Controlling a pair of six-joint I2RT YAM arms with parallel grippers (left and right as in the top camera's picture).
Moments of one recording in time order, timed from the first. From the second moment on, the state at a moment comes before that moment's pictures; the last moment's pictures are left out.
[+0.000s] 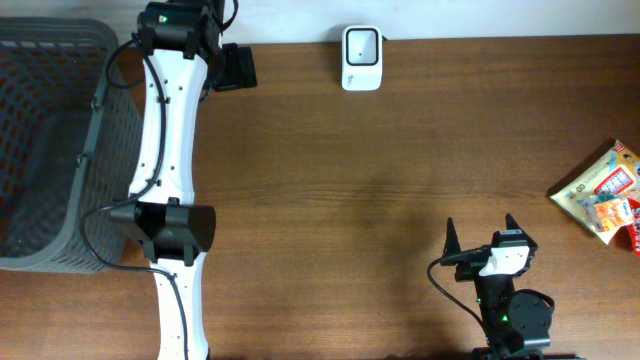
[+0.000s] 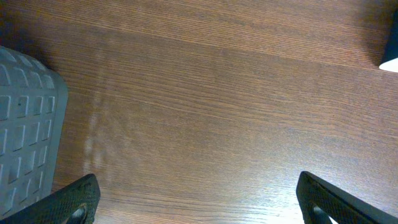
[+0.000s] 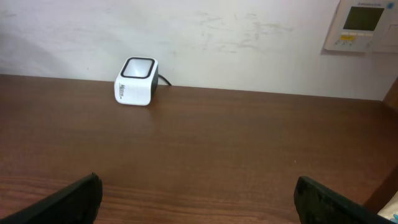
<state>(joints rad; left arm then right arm) -0.15 2.36 2.74 -1.57 -0.12 -0.29 0.04 0.01 0.01 -0.08 0.02 -0.05</state>
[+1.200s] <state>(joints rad) -0.15 1.92 2.12 -1.20 -0.10 -0.15 0.04 0.01 0.01 -0.08 0.02 -0.05</state>
